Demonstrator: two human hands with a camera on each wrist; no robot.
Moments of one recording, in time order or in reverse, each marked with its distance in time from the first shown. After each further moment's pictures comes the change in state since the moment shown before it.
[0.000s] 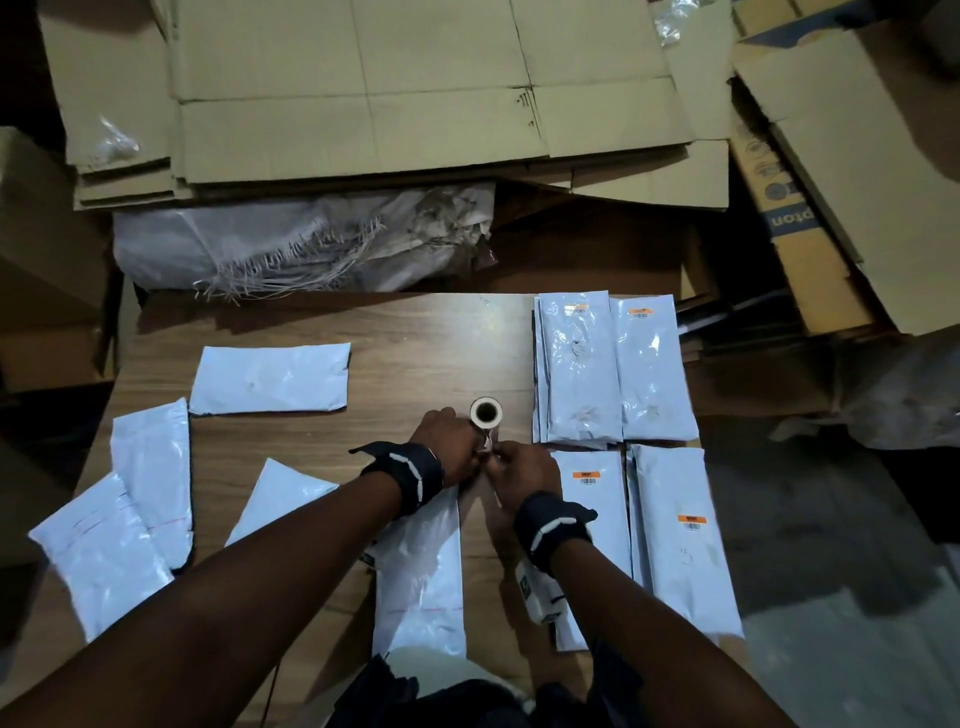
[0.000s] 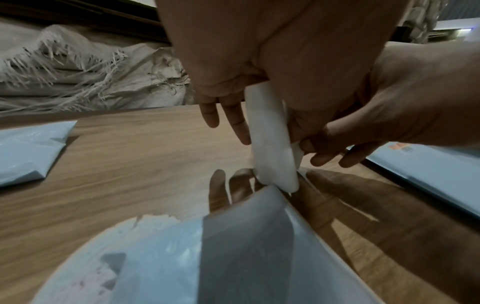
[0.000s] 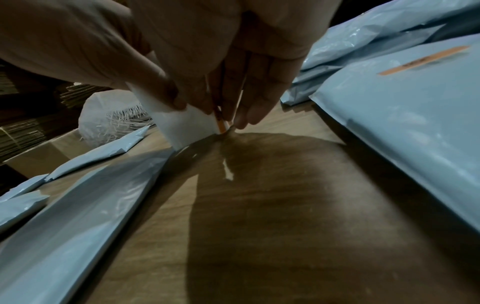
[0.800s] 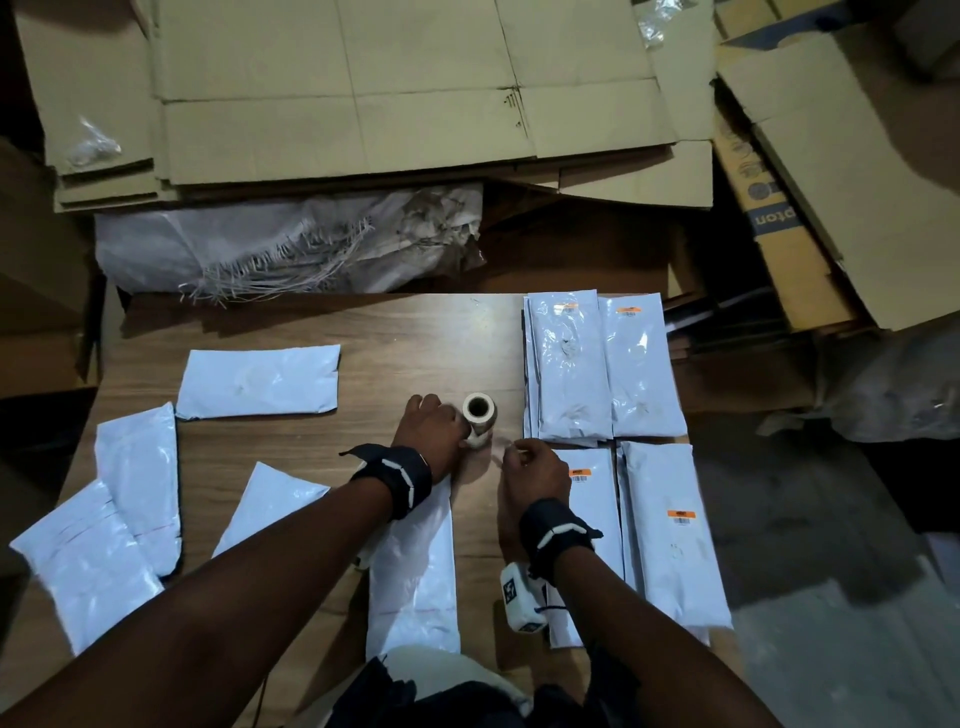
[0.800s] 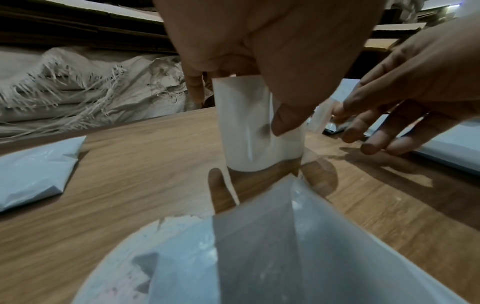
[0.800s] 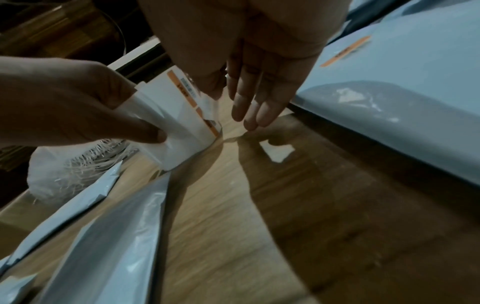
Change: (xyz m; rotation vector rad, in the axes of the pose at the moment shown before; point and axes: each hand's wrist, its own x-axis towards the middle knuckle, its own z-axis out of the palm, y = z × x) left_hand -0.005 -0.004 -0.001 0.122 0.077 -0.082; right_hand -0.013 0.013 -0.011 0.358 0.178 0.294
